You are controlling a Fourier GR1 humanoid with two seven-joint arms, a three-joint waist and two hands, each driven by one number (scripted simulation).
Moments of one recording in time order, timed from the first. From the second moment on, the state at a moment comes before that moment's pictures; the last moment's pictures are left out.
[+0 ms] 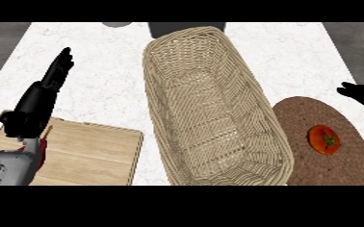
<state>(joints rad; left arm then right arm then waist) -0.18 0.41 -0.04 -1.57 -0.01 0.04 0.00 -0.06 -1.24 0.09 -2.08 0.01 0.46 0.44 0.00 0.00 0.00</state>
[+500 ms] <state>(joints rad) -0.22 0.37 -0.02 -1.55 -0.05 0.01 0.01 -0.11 -1.06 0.17 -1.93 0.25 0.56 0.37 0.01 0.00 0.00</state>
